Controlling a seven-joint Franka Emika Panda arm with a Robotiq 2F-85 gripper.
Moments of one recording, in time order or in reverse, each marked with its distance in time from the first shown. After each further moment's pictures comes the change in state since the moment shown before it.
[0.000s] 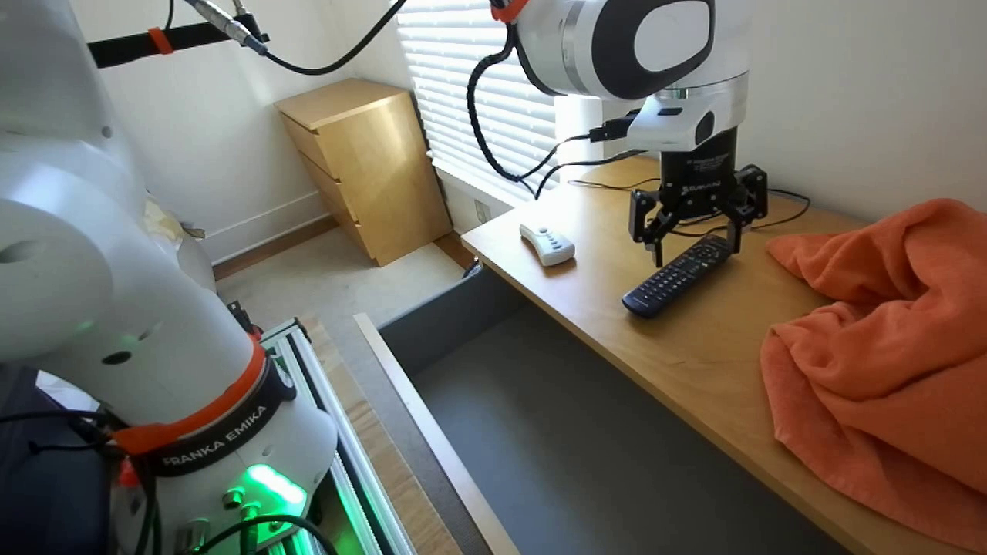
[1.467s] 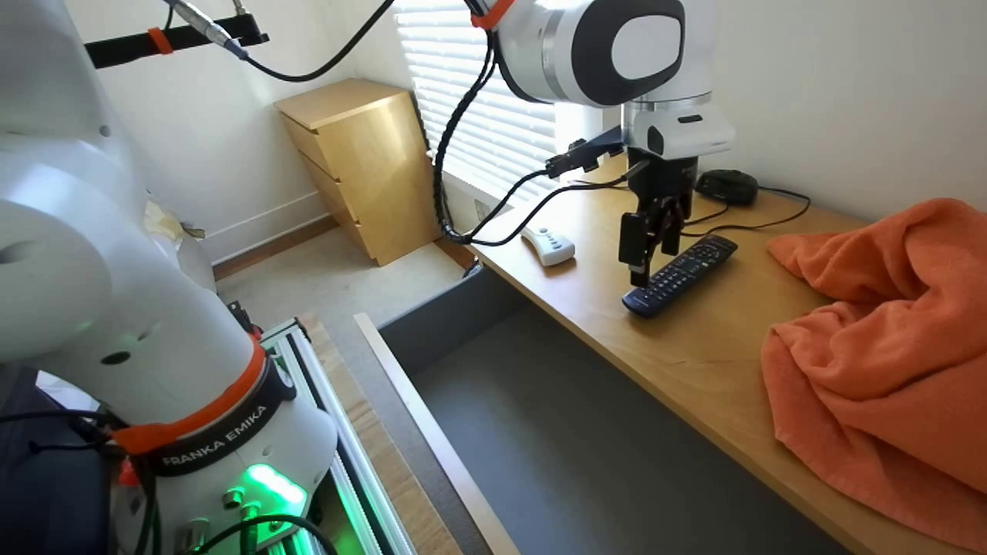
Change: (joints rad) arm -0.006 -0.014 0.052 -0.042 -0.031 -0.080 -0.781
